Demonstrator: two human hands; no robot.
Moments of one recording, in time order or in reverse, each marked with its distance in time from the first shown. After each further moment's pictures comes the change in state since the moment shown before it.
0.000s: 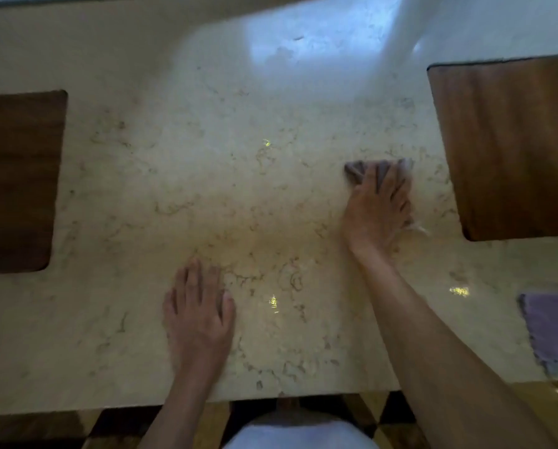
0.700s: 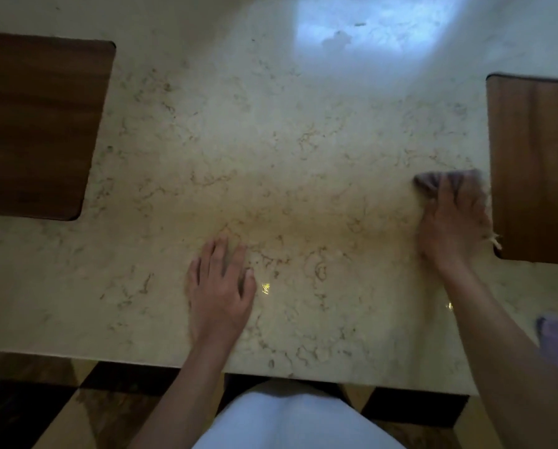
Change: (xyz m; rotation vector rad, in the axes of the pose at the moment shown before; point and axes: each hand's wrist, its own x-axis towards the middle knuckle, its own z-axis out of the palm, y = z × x) left_hand -0.001 -0.007 0.001 -0.152 0.128 0.006; right_hand 0.026 0.066 -0.030 -0.076 -0.067 -0.119
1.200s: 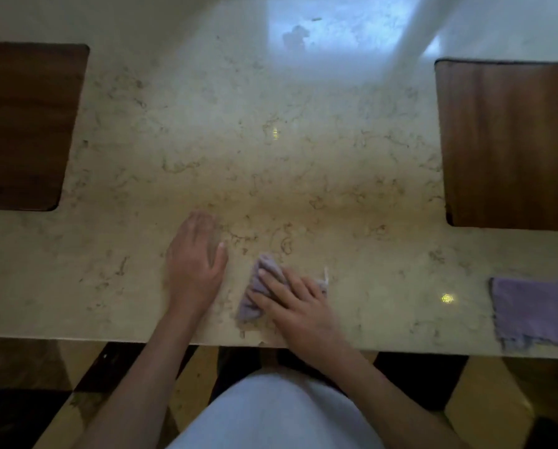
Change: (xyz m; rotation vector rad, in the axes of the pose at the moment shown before) left_hand 0.009 0.014 -0.017 -0.218 -0.029 -0.038; right_hand -0.226 -0.021 0.049 0.021 -0.201 -1.018
